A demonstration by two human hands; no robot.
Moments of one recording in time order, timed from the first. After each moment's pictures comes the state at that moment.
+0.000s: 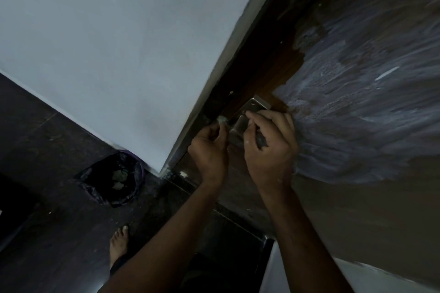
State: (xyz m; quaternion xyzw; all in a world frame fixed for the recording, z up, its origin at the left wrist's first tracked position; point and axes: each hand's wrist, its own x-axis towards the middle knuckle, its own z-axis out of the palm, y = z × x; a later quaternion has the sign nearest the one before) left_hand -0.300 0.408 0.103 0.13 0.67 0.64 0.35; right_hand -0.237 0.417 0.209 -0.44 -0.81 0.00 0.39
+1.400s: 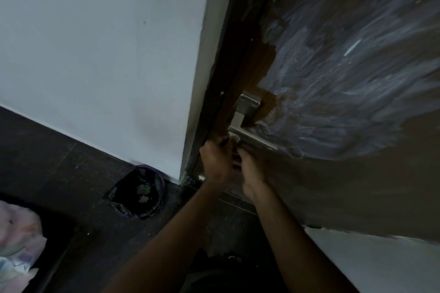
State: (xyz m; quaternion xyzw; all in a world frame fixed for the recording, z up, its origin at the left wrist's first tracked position) left_hand -0.309 0.390 0.094 0.32 0.67 0.52 0.42; right_hand -0.229 0.398 0.106 -0.66 -0.31 0.62 0.29
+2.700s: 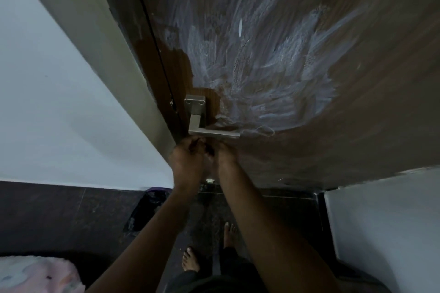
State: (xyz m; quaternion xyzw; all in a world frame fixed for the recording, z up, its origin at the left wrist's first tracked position) left_hand -0.331 0.385 0.126 0.45 0.72 0.41 0.34; right_hand -0.248 0.416 0.123 -0.56 0.03 0.68 0.46
